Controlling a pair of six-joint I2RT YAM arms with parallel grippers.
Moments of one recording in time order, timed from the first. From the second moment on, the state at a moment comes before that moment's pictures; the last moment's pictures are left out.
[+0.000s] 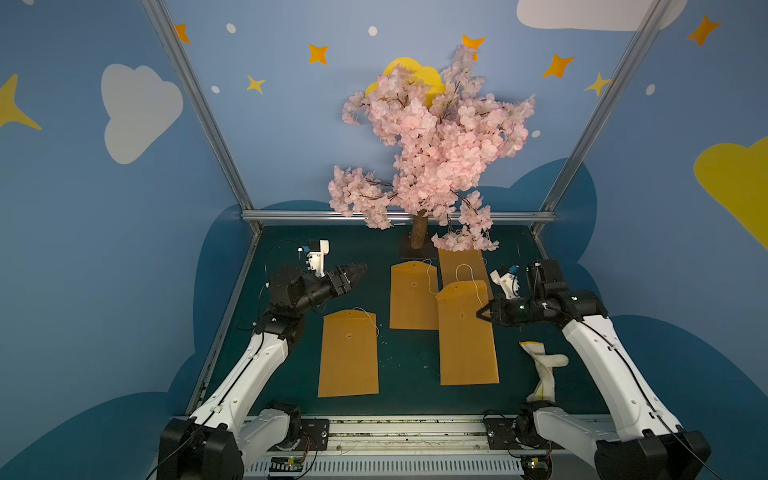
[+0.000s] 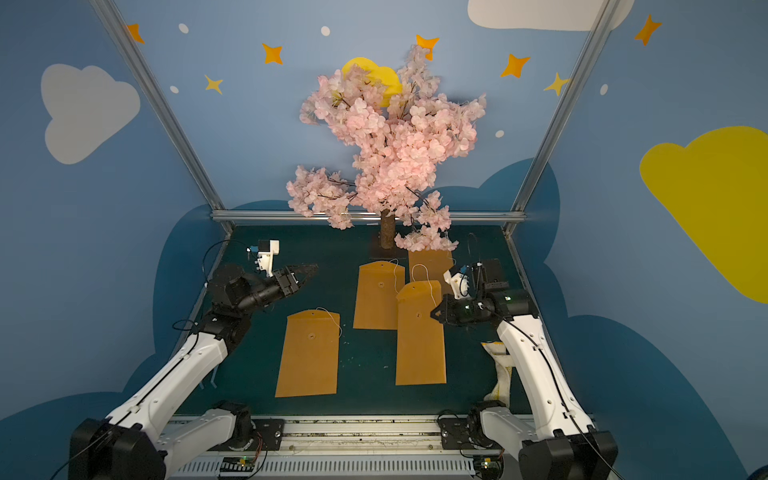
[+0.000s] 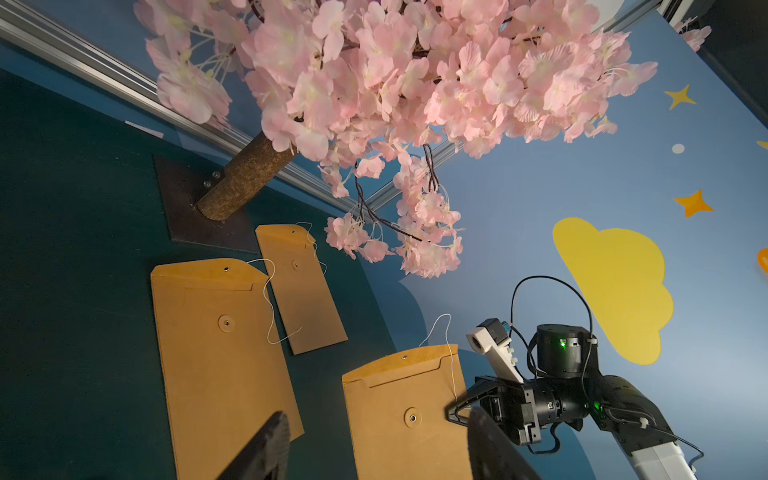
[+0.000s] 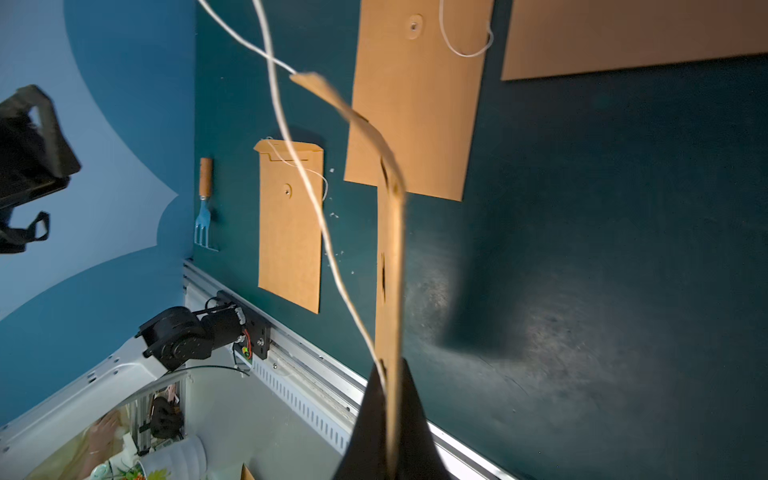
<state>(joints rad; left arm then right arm) -0.19 1.06 0.72 0.23 0.70 -0.87 0.15 1.12 1.09 -1.10 -0.56 0.22</state>
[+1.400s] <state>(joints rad) -0.15 1.06 0.68 0.27 0.71 -0.87 0.00 1.42 1.14 -1.20 -0.57 0.11</state>
